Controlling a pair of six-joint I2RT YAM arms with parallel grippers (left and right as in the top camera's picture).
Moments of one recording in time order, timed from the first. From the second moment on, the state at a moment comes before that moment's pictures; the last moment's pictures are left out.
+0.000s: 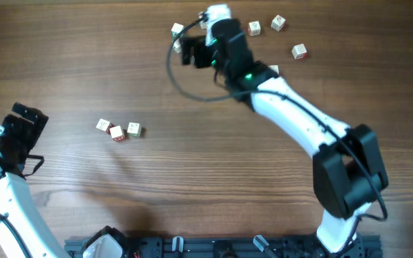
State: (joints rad) left arm 0.71 1.17 1.08 -0.83 0.23 -0.43; right arm 0.54 1.96 1.48 0.02 0.03 0.33
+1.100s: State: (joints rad) left arm 0.71 1.17 1.08 -0.86 0.26 -0.43; right arm 0.45 2.55 1.86 0.12 0.24 0.25
